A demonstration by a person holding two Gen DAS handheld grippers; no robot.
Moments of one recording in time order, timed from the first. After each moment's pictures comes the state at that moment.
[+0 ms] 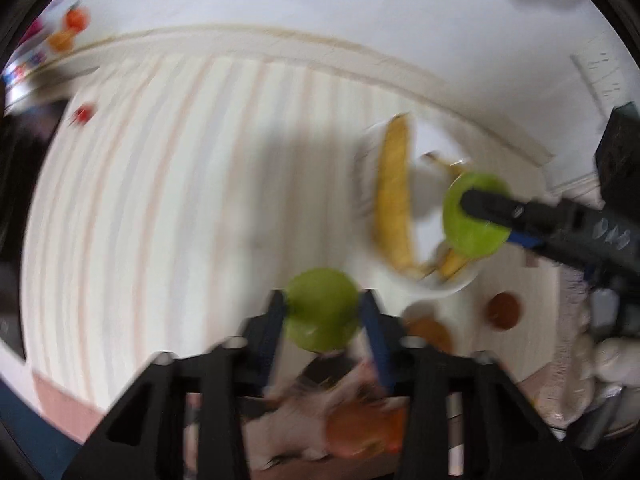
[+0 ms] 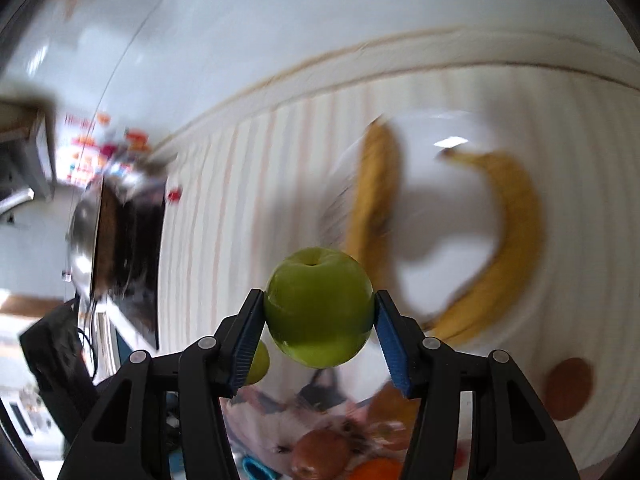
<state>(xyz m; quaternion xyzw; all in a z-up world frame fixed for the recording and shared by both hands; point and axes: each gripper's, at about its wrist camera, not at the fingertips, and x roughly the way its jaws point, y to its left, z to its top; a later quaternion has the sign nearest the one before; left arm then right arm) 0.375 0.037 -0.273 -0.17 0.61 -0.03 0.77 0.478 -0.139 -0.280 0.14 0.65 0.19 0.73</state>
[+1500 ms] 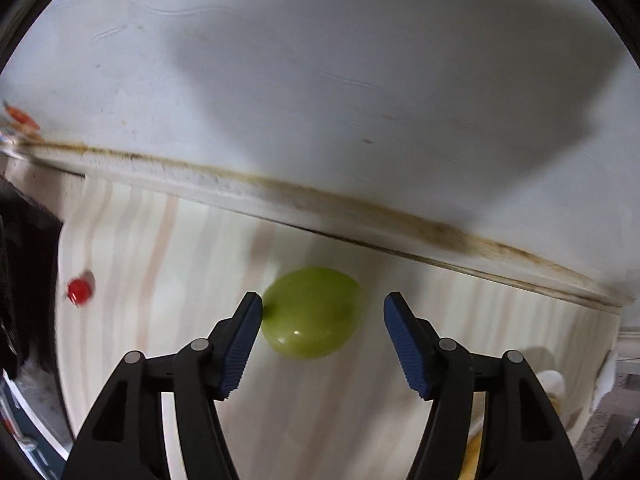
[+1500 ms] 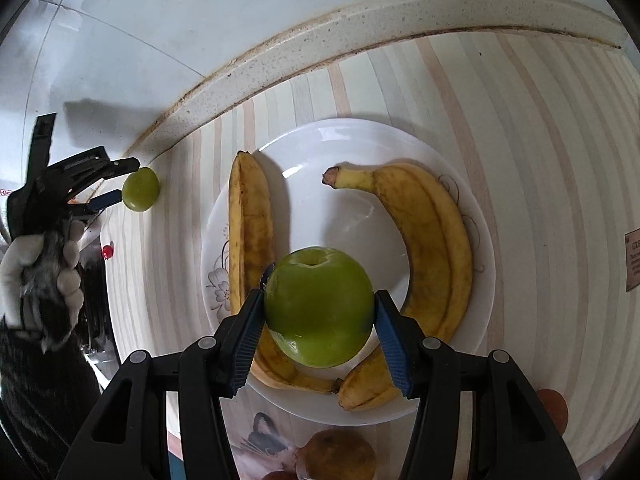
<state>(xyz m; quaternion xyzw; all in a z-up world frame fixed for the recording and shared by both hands) 0.602 0.173 -0.340 -0.15 0.64 0.12 0.75 0.511 -0.160 -0.349 0.15 0.67 0.11 0.72</state>
